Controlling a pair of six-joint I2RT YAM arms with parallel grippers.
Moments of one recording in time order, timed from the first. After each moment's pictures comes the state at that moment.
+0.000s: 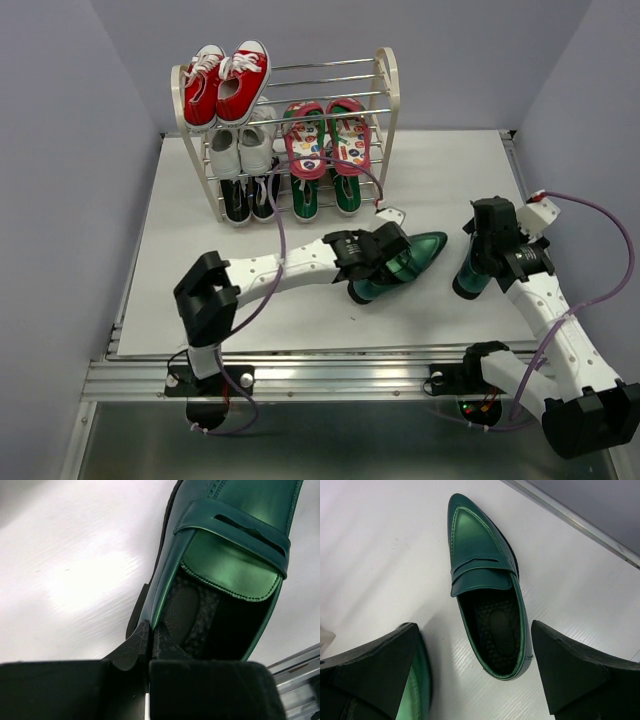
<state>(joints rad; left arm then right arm) -1.14 1.83 1.49 -0.64 -0.39 -0.56 0.20 0.94 0.90 -0.73 0.78 0.81</state>
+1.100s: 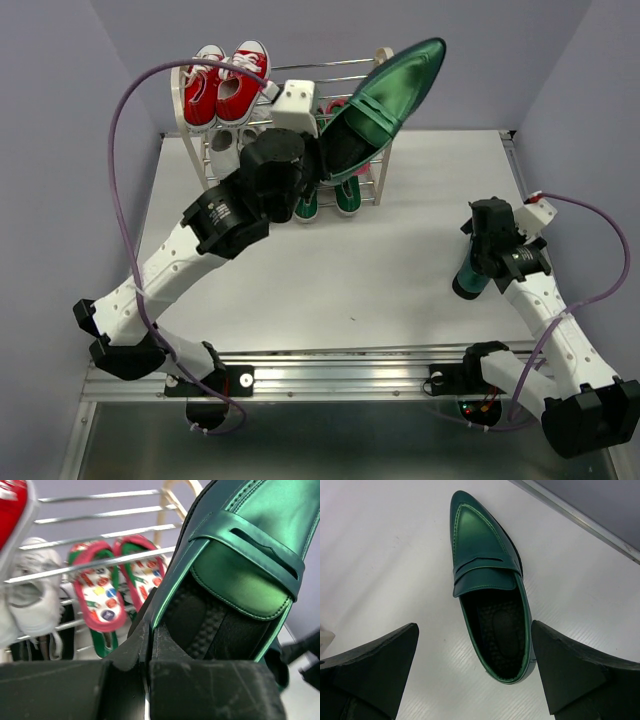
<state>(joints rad) -1.01 1.38 1.82 -0.56 -0.66 -0.27 0.20 0.95 0.87 -0.68 0.78 0.81</state>
